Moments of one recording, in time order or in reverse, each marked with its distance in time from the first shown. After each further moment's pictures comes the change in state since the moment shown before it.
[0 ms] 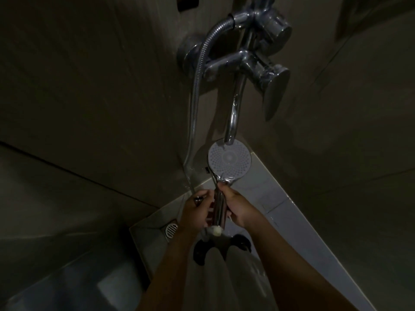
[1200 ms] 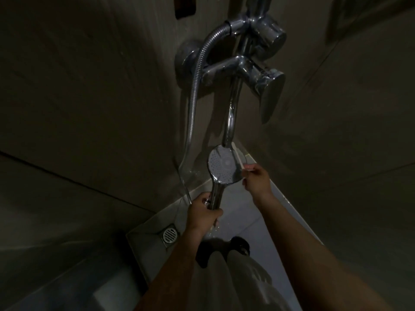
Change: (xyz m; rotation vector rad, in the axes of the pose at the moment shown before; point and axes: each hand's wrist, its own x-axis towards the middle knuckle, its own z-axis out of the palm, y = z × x) left_hand 0.025 -0.017 0.012 0.300 0.009 -0.003; right_hand 0.010 -0.043 -0.038 -0.107 0.613 -0.341
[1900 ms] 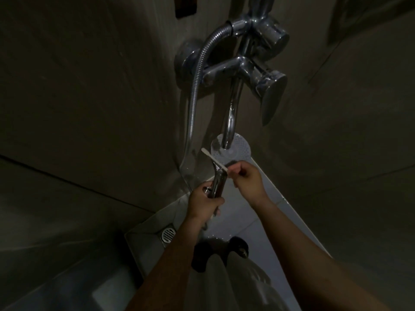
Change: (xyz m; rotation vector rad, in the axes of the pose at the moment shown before) left_hand 0.012 0.026 -0.003 -0.063 -0.042 0.028; right_hand -0.004 0.001 0.010 -0.091 -0.217 -0.321
